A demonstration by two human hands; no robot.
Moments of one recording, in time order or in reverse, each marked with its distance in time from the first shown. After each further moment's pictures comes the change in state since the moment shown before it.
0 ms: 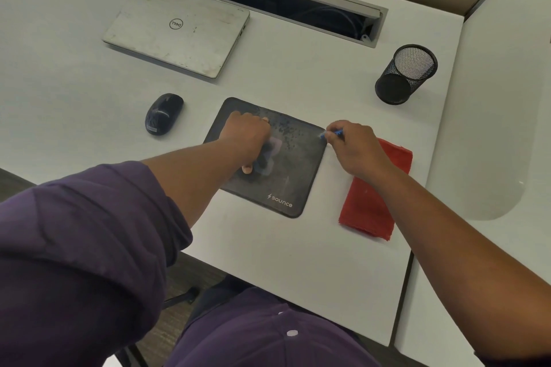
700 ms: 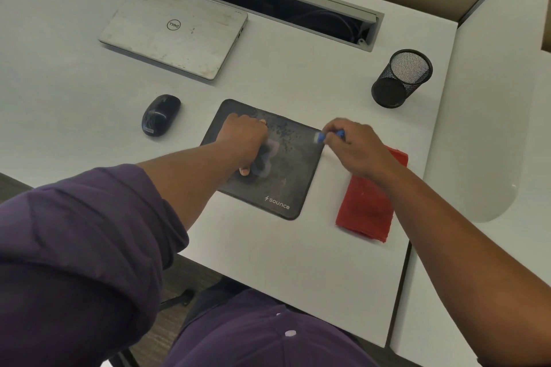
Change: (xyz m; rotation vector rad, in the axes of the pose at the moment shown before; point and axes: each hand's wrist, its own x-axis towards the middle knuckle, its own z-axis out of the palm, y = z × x) left_hand 0.002 -0.003 0.004 -0.016 0.025 0.008; right_hand -0.002 0.001 -0.016 0.028 -0.056 -0.070
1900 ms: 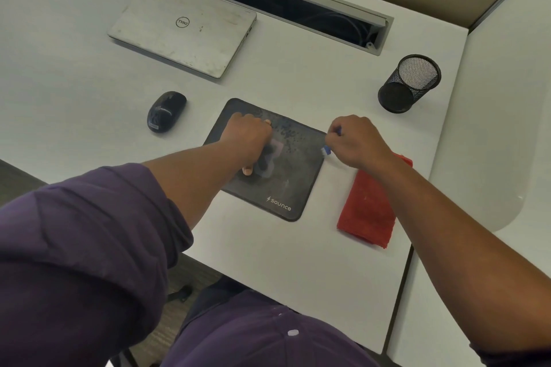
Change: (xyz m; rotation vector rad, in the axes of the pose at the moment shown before) left_hand 0.004 -0.002 0.005 -0.027 -0.004 -0.024; right_hand 0.030 -0.008 0.006 -0.252 -0.014 0.034
